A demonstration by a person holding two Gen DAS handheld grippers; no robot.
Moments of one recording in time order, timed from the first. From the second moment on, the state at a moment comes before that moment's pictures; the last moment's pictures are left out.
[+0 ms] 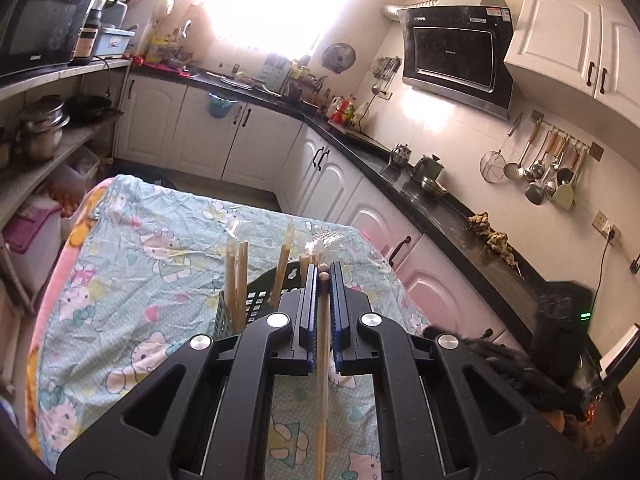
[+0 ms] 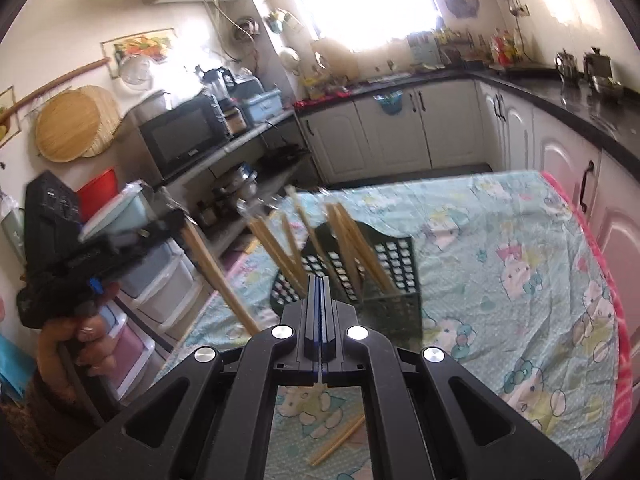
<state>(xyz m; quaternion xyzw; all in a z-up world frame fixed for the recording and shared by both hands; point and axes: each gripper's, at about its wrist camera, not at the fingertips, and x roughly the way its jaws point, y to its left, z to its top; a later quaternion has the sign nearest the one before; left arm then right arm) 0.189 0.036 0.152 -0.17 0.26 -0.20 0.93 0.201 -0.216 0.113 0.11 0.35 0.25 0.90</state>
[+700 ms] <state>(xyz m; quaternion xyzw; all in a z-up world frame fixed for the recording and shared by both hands) 0.210 0.045 0.193 -0.14 0.21 -0.16 0.95 0.282 -0.198 -0.053 0.09 0.52 0.12 0.84</state>
